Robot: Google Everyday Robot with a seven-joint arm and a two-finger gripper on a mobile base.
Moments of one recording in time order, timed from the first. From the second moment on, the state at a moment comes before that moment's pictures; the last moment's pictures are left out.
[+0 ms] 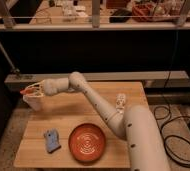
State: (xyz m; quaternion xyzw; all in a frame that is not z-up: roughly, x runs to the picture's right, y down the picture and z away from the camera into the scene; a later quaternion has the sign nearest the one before) arm -0.323 -0.001 0.748 0.00 -0.75 -0.09 0.65
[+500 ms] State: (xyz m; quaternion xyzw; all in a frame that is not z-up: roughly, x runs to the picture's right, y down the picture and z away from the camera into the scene) arm -0.327 -0.008 0.733 0.01 -0.78 -0.08 0.63
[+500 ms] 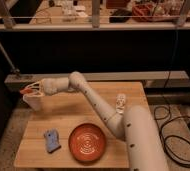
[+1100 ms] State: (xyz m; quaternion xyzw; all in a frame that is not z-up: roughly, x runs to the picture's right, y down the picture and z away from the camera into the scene) arm -0.332 -0.014 0.698 -0.01 -0.79 -0.06 0.62
